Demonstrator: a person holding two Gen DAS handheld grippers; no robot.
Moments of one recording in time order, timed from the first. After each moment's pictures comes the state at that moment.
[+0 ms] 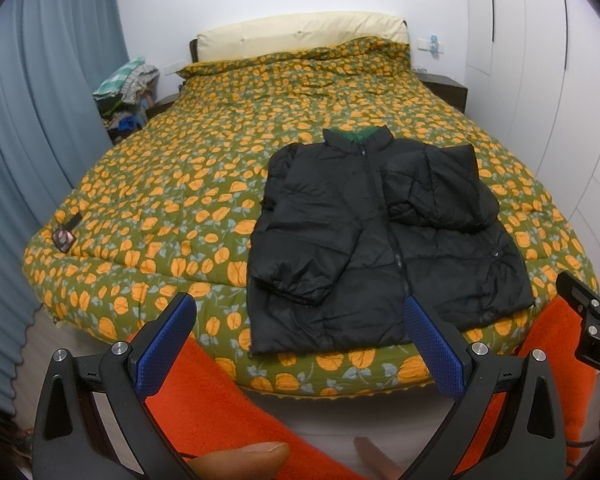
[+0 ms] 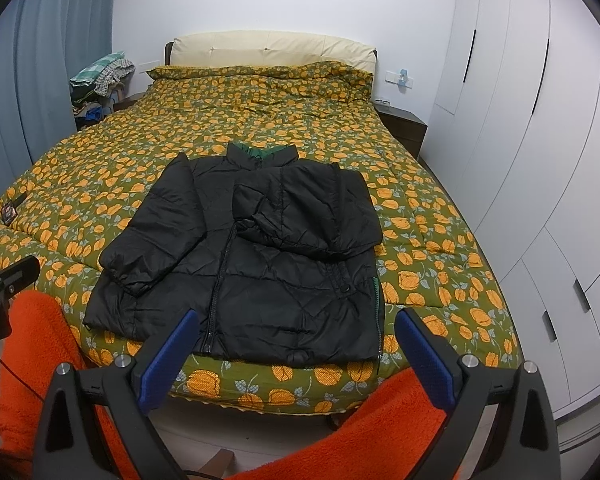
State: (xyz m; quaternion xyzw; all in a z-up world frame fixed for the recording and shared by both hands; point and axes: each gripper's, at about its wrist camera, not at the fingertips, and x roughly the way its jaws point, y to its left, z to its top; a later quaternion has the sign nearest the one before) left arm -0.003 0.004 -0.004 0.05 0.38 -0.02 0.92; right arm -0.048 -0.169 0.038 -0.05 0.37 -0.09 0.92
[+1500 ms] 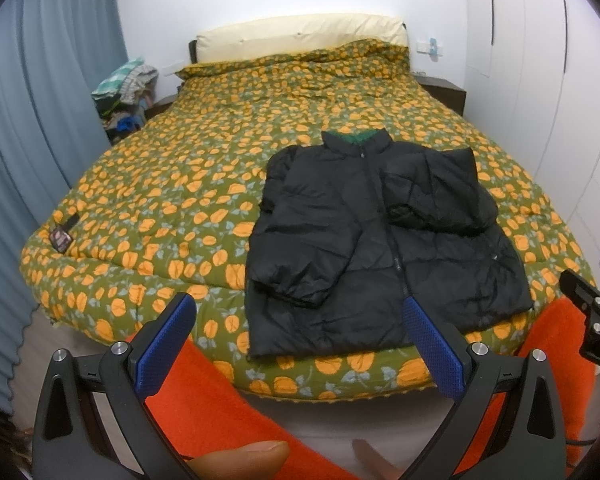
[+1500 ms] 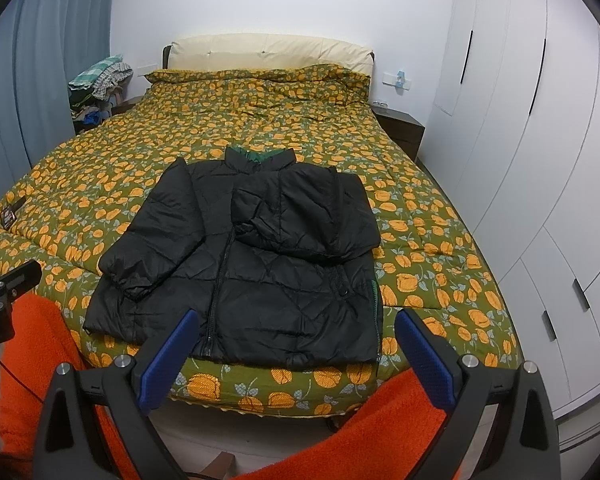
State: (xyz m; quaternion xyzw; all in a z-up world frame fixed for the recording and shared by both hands) left arm -0.002 0.002 -0.008 0.05 0.37 -0.02 0.93; right arm -0.047 -0.172 0.040 -0.04 0.36 -0.09 0.93
